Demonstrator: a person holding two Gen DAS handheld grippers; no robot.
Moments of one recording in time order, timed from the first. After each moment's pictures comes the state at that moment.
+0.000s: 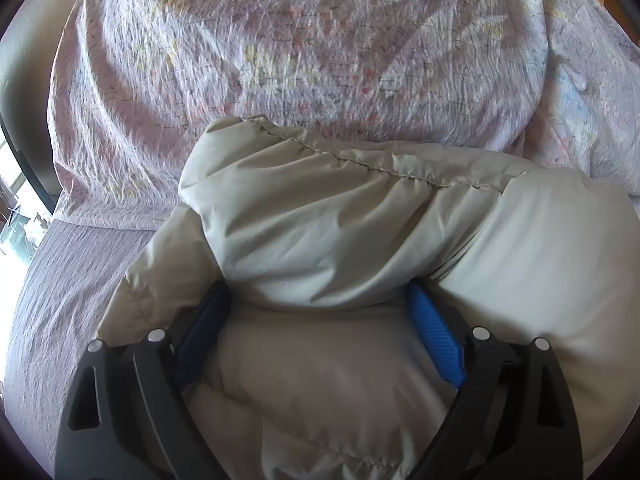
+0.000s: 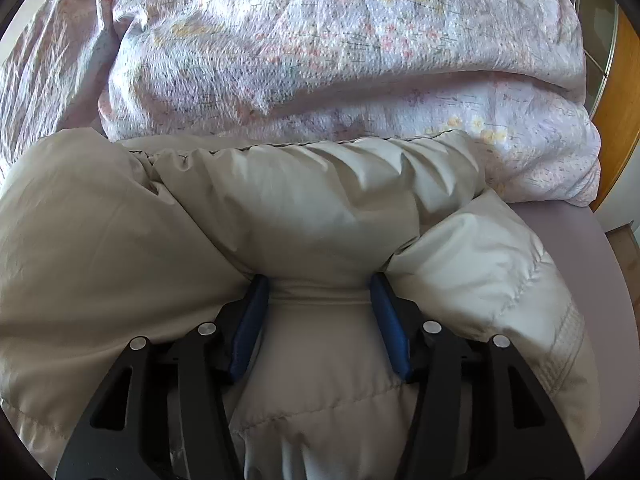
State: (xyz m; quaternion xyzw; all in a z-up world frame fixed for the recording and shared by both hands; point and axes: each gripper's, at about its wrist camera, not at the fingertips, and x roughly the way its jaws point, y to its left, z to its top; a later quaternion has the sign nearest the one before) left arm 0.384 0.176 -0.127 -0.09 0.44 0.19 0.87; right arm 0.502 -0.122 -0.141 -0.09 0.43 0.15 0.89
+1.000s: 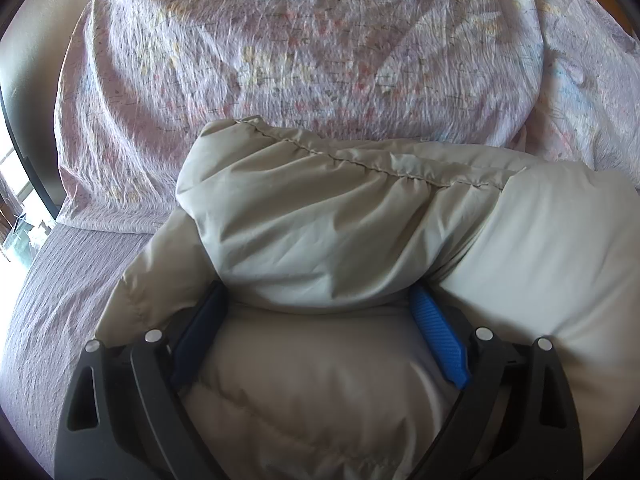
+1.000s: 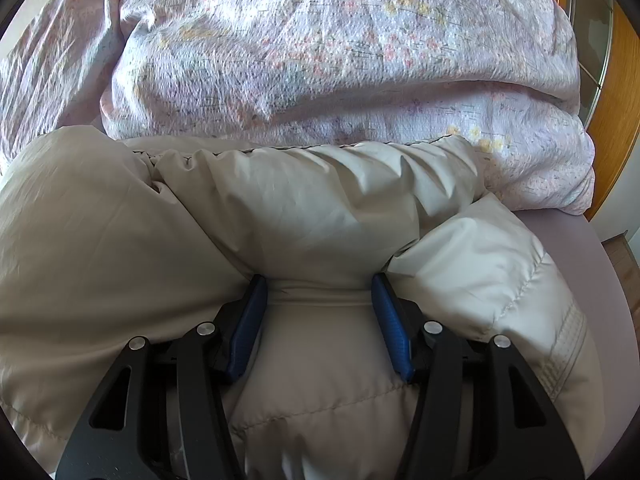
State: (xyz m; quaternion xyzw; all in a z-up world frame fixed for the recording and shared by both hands) left arm 0.379 0.173 -0.131 -0.07 0.41 0.20 0.89; right arm 0.501 -0.119 -0.151 -0.10 0.40 0.14 0.90
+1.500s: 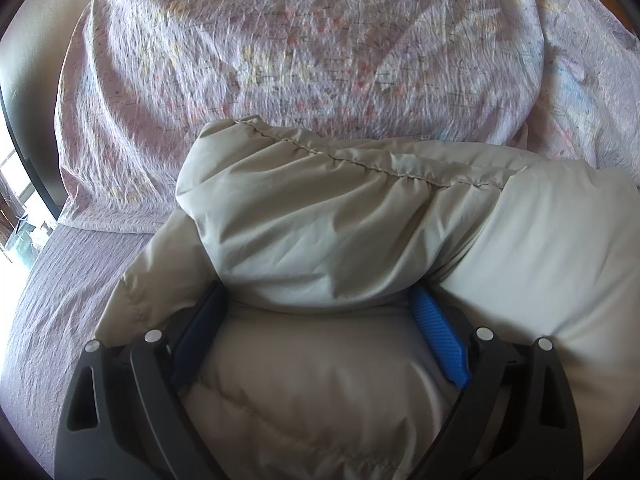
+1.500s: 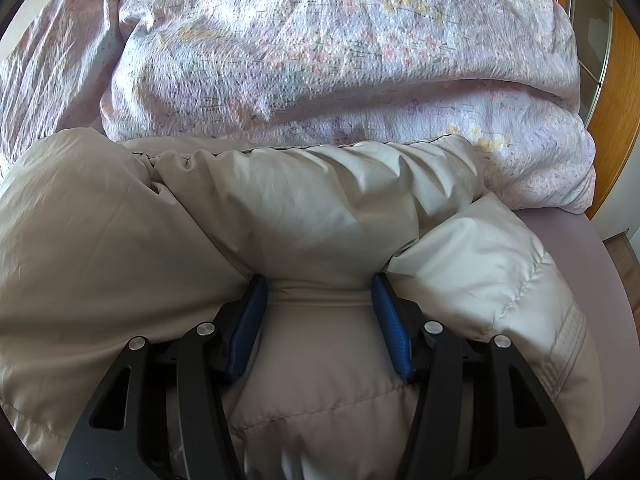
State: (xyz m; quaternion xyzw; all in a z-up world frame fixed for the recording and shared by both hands) left arm 0.380 0.173 -0.136 -0.07 0.42 0.20 0.88; right arm 0.502 -0.120 -0.150 -0.09 0.40 0.14 0.90
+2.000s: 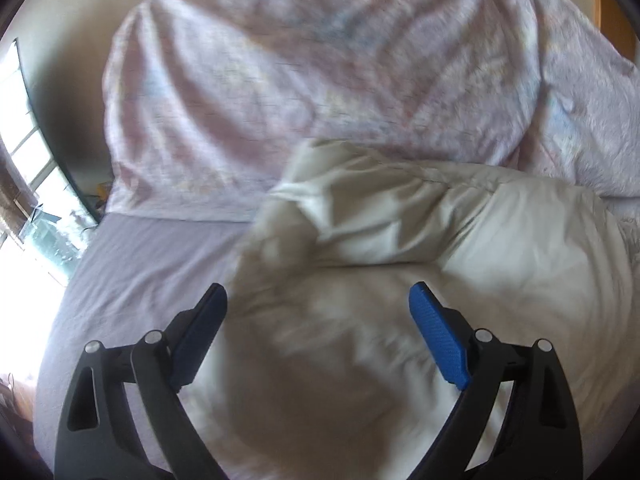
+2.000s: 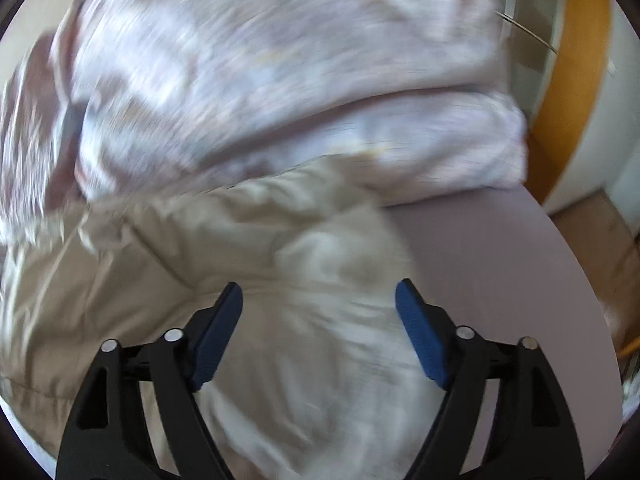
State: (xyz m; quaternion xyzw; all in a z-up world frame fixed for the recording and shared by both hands) left arm 0.325 0.206 -0.067 -0.08 0.44 0.23 0.87; right arm 0.485 -0.217 -0.076 -0.02 0.43 0.05 0.90
